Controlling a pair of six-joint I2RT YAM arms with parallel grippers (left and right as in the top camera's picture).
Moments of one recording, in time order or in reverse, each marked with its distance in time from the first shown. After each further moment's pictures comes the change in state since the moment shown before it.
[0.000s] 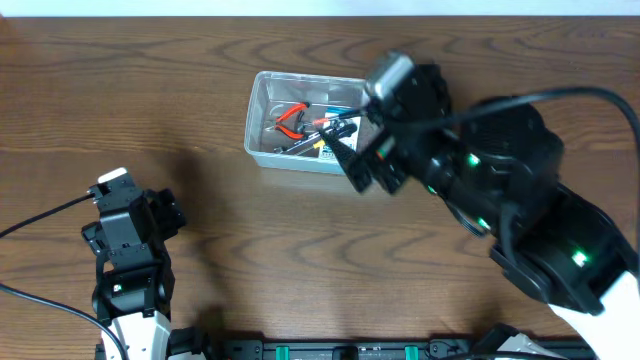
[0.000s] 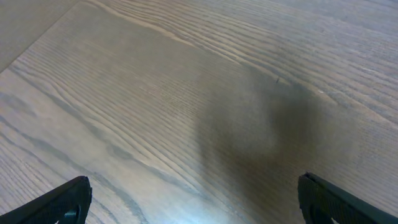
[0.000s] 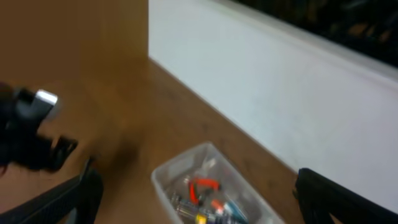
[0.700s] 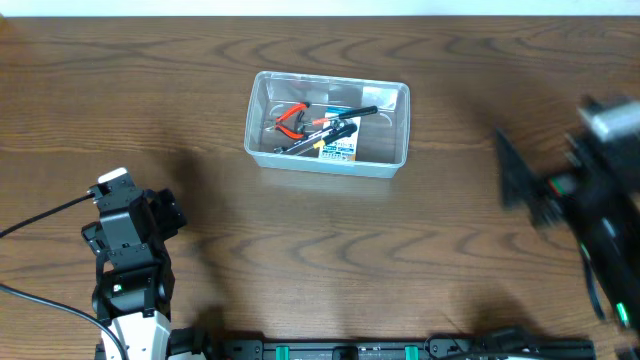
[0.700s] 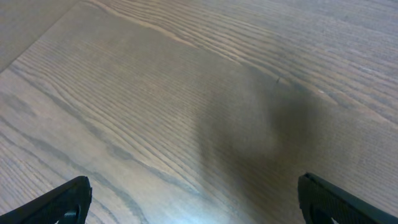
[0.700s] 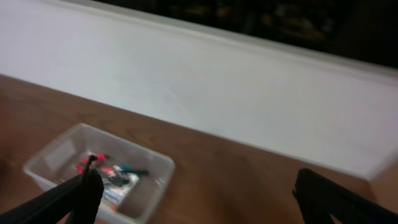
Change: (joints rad) left arm 0.000 0.000 0.000 0.000 0.000 0.000; right arm -0.520 -0.434 -0.152 -0.198 0.055 0.008
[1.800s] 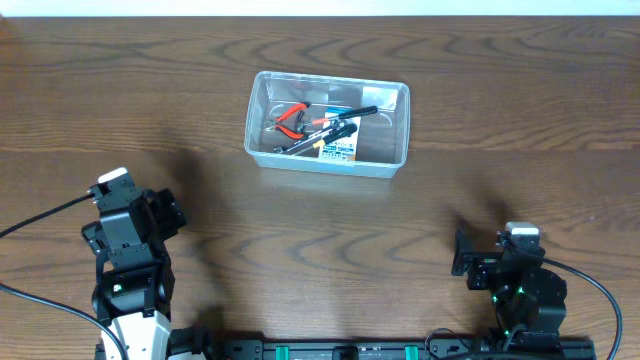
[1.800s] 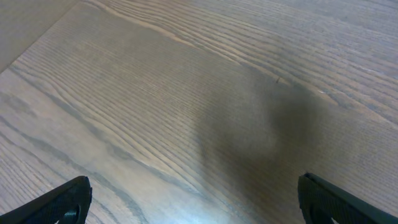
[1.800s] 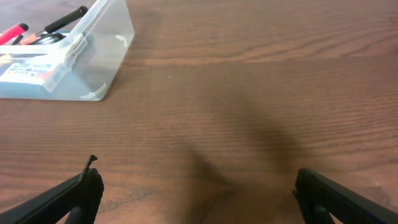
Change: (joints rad) left arm 0.000 0.000 0.000 0.000 0.000 0.000; right arm -0.241 -0.748 -1.270 0.238 -0.093 0.199
